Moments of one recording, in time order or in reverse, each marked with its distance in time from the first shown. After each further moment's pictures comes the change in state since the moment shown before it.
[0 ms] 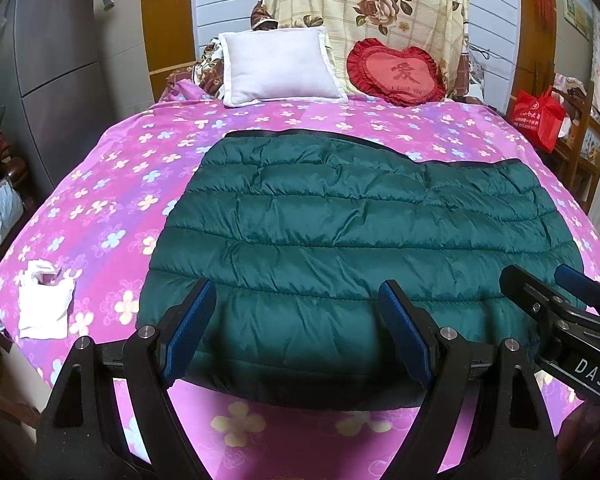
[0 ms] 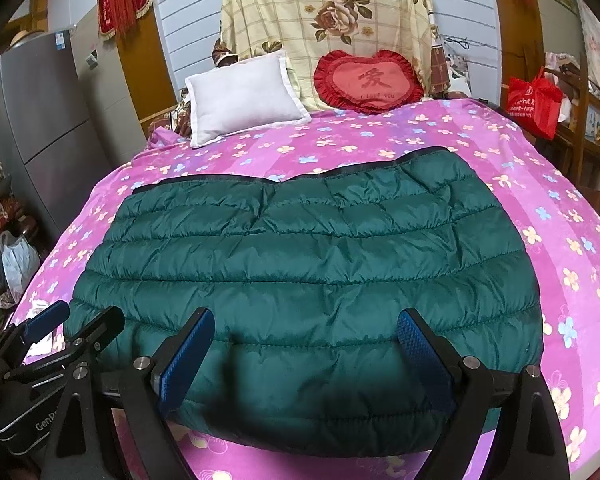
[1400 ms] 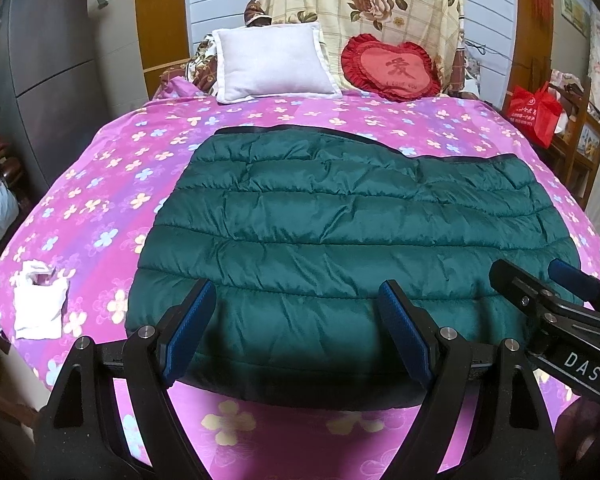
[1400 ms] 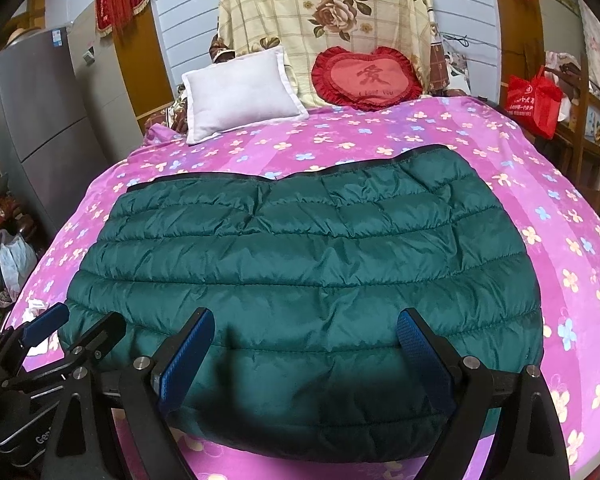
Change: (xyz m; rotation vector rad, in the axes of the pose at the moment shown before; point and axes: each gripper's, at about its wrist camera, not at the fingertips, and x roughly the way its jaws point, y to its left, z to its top) left arm 0.002 -0.008 0.001 0.007 0.013 -0.017; right arm 0.003 -0.002 0.005 0.001 0.014 -0.009
